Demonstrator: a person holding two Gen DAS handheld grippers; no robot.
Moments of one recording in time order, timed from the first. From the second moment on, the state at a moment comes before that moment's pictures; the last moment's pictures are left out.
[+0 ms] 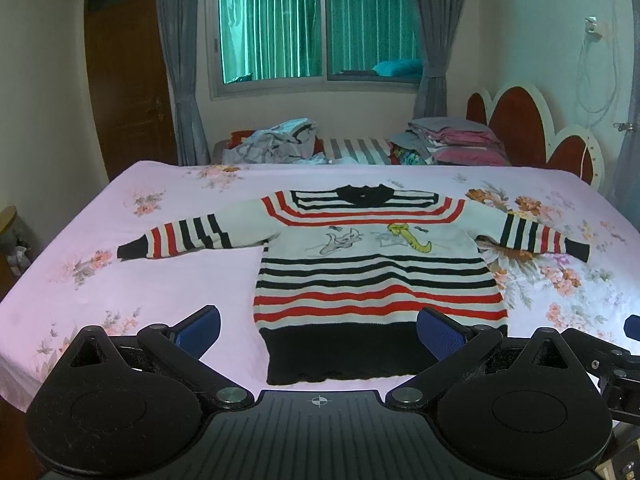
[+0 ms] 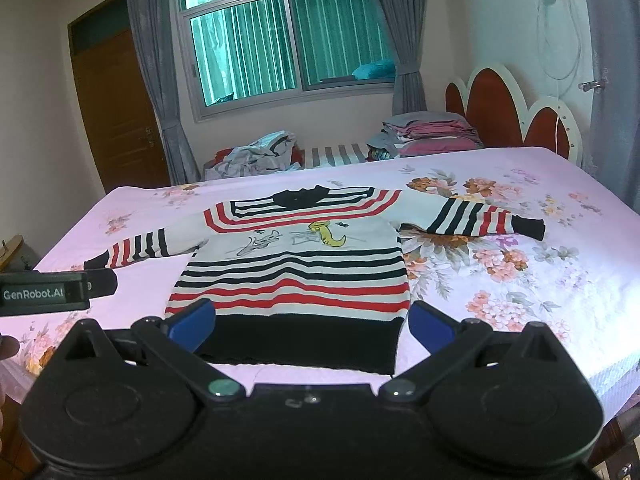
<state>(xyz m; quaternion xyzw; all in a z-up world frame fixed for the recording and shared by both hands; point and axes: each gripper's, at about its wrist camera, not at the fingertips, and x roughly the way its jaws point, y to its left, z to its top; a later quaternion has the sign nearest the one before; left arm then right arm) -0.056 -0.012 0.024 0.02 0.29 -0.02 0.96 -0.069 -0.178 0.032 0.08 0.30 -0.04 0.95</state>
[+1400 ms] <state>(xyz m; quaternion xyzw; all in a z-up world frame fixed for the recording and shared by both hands) -0.053 -0.013 0.026 0.03 0.30 -0.01 0.95 -0.062 -0.175 0.029 0.08 0.30 -0.04 0.95</state>
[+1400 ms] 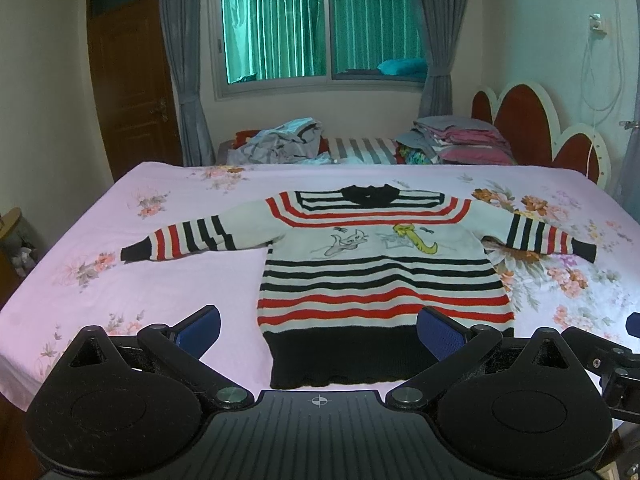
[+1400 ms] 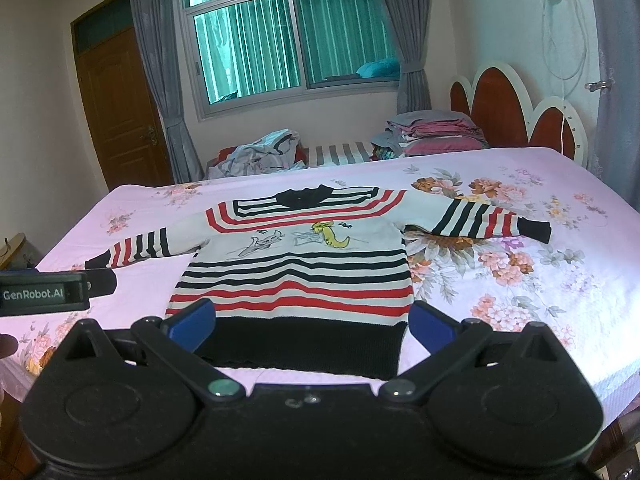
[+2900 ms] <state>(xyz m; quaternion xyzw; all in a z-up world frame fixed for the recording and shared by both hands) 0.035 -0.030 -0.005 0.05 0.33 -0.01 0.94 0.003 -0.205 -0.001 0.10 0.32 -0.08 0.94</state>
